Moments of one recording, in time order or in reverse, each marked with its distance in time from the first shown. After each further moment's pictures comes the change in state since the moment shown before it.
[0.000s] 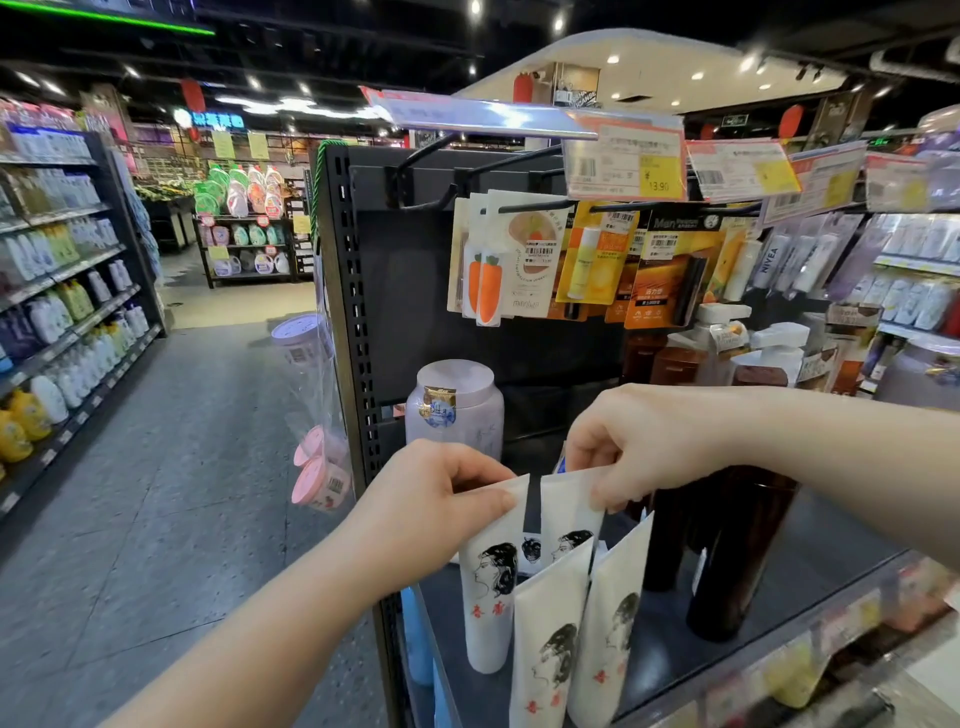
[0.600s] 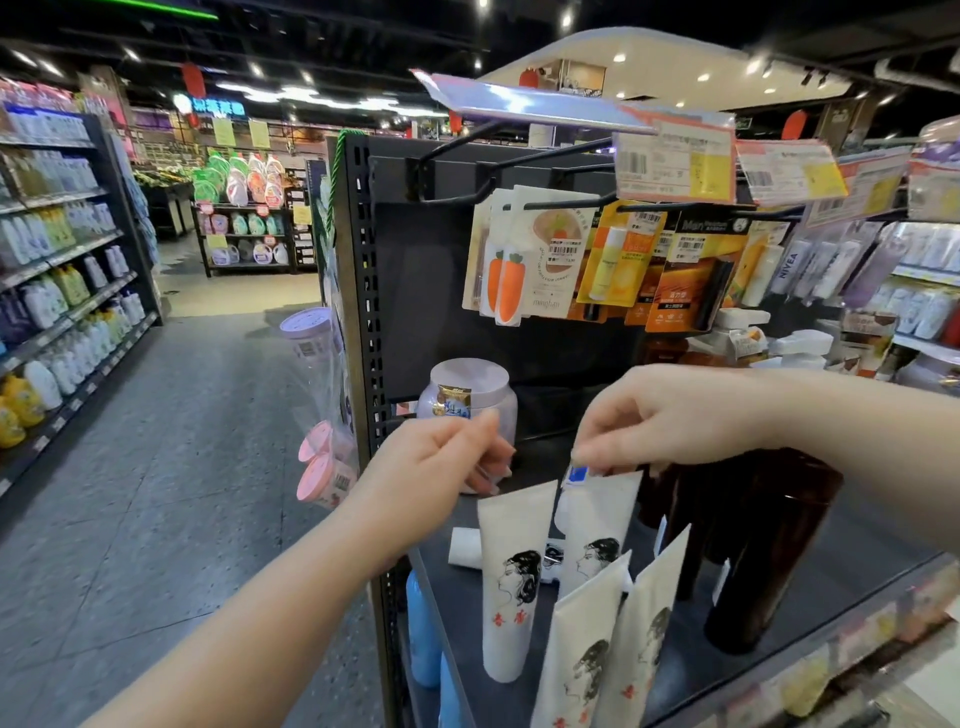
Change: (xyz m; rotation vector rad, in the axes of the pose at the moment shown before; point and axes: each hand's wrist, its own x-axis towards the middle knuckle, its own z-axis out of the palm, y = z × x) left_hand 0.021 -0.017 -0.012 -0.250 0.095 0.003; right_hand 0.003 -0.010 -0.014 0.034 0.049 0.008
